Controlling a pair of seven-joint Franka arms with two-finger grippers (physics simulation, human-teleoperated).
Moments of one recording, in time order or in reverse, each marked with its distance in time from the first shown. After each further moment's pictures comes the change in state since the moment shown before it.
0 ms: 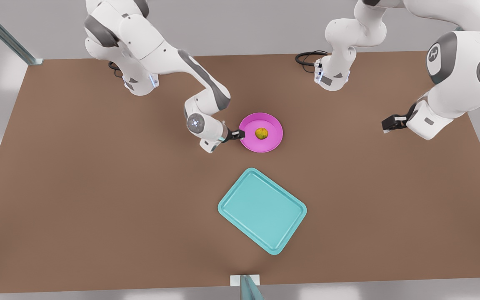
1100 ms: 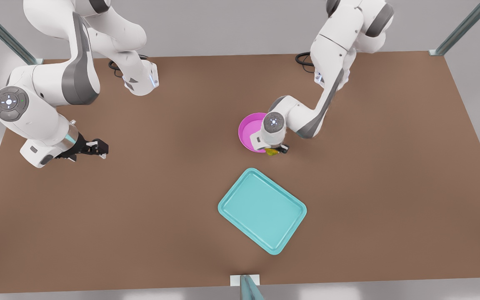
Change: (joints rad) left arm -0.522 0.279 -0.144 -0.564 0.003 0.782 -0.122; right arm -0.540 -0.306 -0.166 0.538 -0.661 -0.936 -0.279
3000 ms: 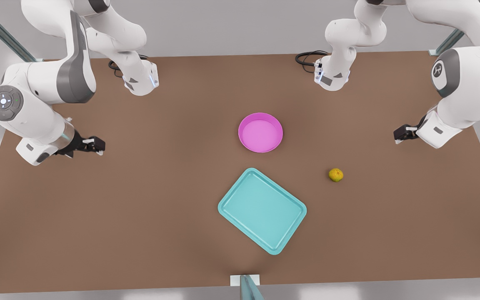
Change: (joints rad) left arm 0.556 -0.303 0.189 0.418 0.037 -0.584 0.268; right arm -0.008 -0.008 -0.005 0.004 0.000 -0.035 -0.005
